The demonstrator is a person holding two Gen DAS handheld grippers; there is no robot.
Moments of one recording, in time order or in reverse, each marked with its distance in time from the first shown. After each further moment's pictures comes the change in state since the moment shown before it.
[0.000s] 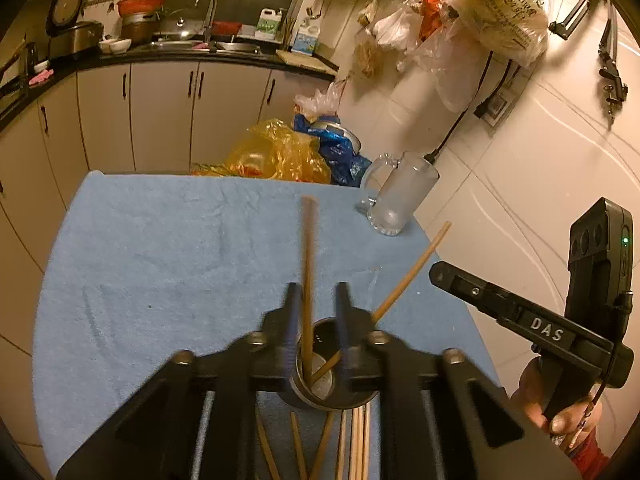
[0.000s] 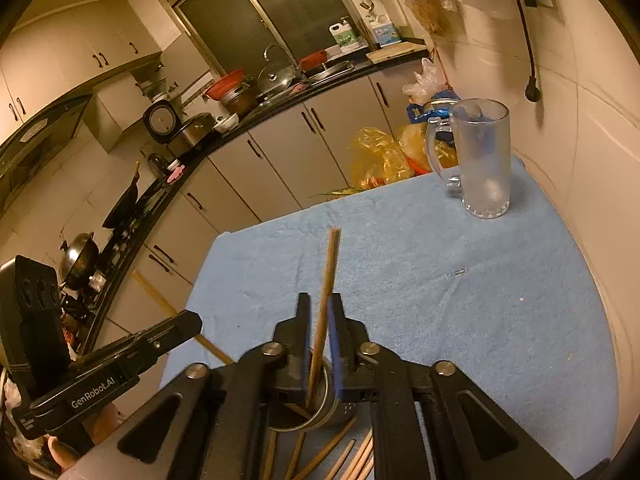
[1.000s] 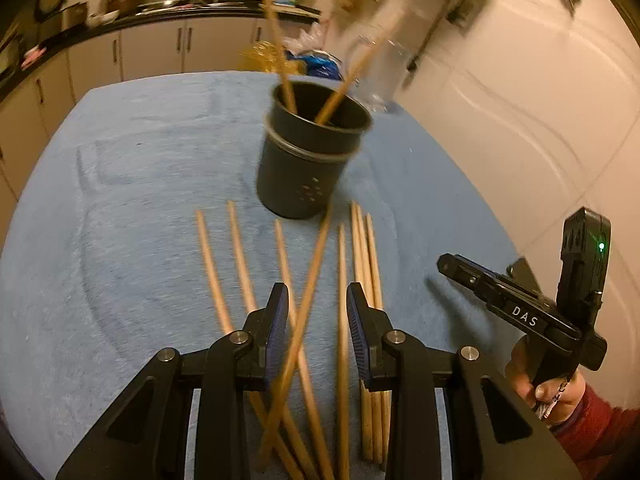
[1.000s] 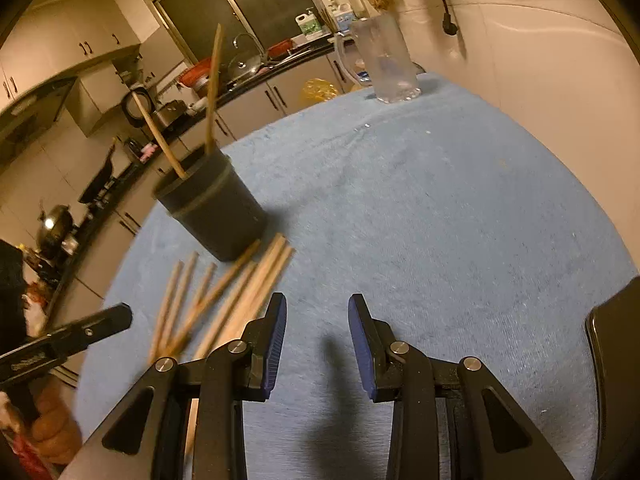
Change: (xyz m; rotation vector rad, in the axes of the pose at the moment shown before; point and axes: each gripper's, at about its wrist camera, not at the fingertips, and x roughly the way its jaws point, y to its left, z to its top) left arm -0.003 -0.011 -0.173 0.096 0.165 0.004; right arm -0.031 -0.078 -0.197 0.026 0.000 -0.103
